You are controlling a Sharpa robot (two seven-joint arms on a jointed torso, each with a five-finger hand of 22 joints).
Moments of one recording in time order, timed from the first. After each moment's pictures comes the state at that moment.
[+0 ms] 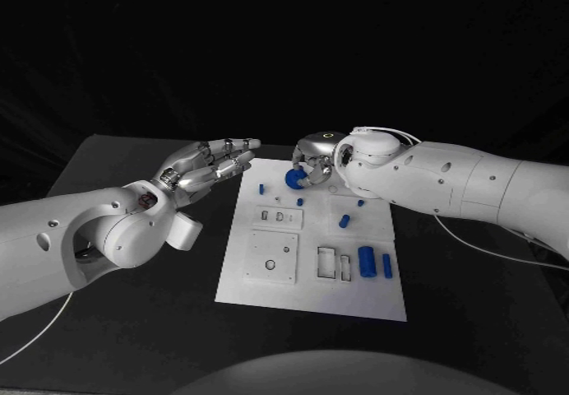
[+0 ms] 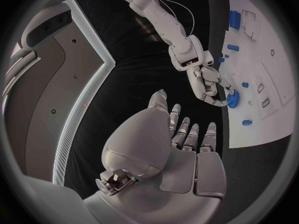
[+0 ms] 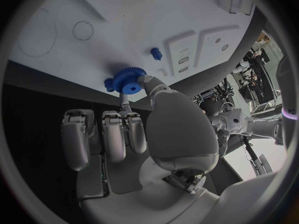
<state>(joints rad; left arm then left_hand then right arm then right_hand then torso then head) 1.34 -0.96 -0.23 1.71 -0.13 -0.15 0.41 1.55 0.22 -0.25 0.29 0.45 0.49 0.15 0.27 0.06 0.09 0.12 0.33 0.04 0.05 0.12 0.12 0.02 0.16 0.07 0.29 0.05 0.03 1.33 -0.47 -0.19 1.10 -1.53 -0.13 -0.07 1.29 -0.09 0.26 0.10 0.55 0.88 0.14 0.18 0.66 1.47 0.04 1.57 1.31 1.46 -0.01 1.57 1.31 0.03 1.46 0.11 1.50 1.31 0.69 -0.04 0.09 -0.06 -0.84</state>
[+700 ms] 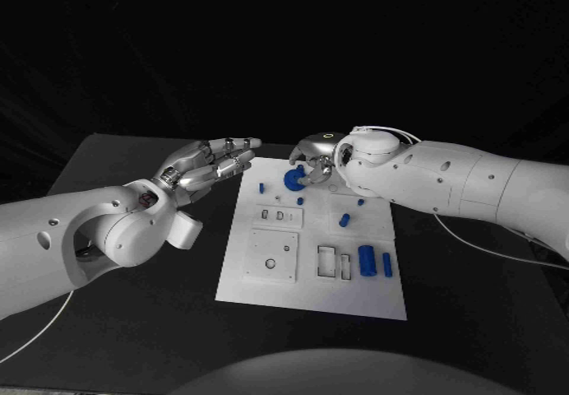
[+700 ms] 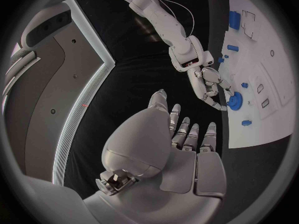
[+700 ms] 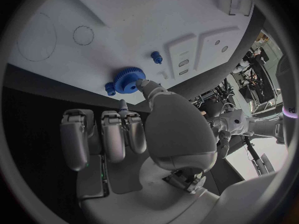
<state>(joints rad) 1.34 -0.95 -0.23 1.71 -0.13 -0.15 0.41 1.55 0.22 -0.25 0.29 0.45 0.49 0.15 0.27 0.06 0.09 0.12 0.33 0.04 0.05 0.12 0.12 0.03 0.16 0.07 0.29 0.05 0.03 1.33 -0.46 -0.19 1.09 -1.53 -0.11 -0.06 1.26 -0.10 0.29 0.09 0.43 0.67 0.13 0.06 0.47 1.46 0.05 1.57 1.31 1.46 0.00 1.57 1.31 0.03 1.47 0.12 1.49 1.31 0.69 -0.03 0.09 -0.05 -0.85</state>
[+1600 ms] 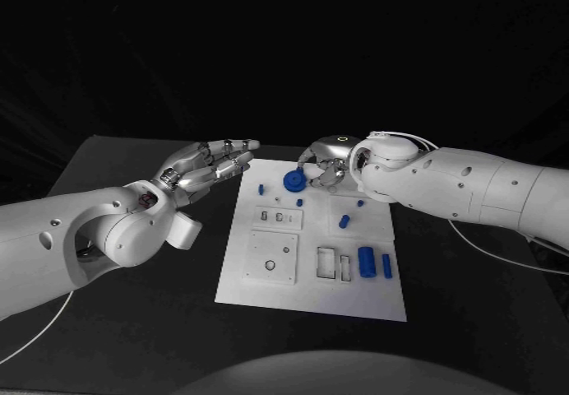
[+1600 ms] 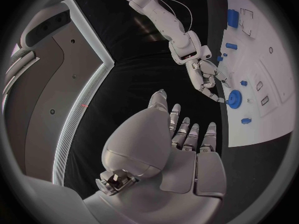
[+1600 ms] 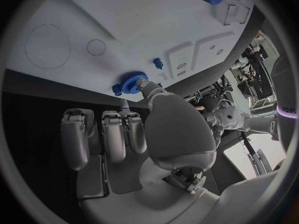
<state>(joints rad) 1.34 -0.95 -0.23 1.70 -0.13 -0.14 0.41 1.55 0.22 -0.25 0.29 0.45 0.49 0.15 0.27 0.06 0.08 0.12 0.33 0.04 0.05 0.12 0.12 0.03 0.16 0.07 0.29 0.05 0.03 1.32 -0.54 -0.20 1.14 -1.50 -0.16 -0.02 1.26 -0.08 0.26 0.08 0.36 0.70 0.09 0.07 0.39 1.46 0.03 1.57 1.31 1.46 -0.01 1.57 1.31 0.03 1.47 0.11 1.48 1.31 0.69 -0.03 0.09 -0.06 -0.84</state>
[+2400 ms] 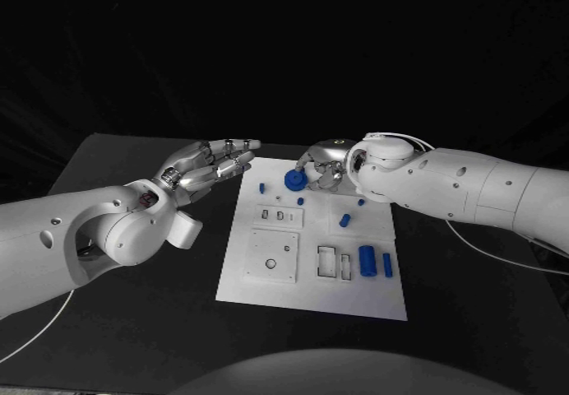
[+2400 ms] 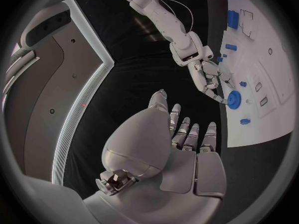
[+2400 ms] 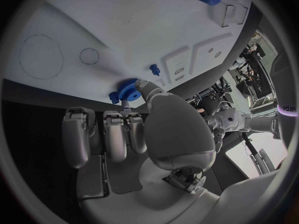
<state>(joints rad) 1.34 -0.95 -0.23 1.70 -0.14 -0.14 0.40 1.55 0.22 -0.25 0.29 0.45 0.49 0.15 0.27 0.06 0.09 0.13 0.33 0.04 0.05 0.12 0.12 0.03 0.16 0.07 0.29 0.05 0.03 1.31 -0.53 -0.19 1.12 -1.50 -0.11 -0.02 1.26 -0.08 0.27 0.07 0.39 0.74 0.07 0.08 0.34 1.47 0.01 1.57 1.31 1.46 -0.03 1.57 1.31 0.03 1.45 0.09 1.46 1.31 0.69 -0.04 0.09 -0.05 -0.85</state>
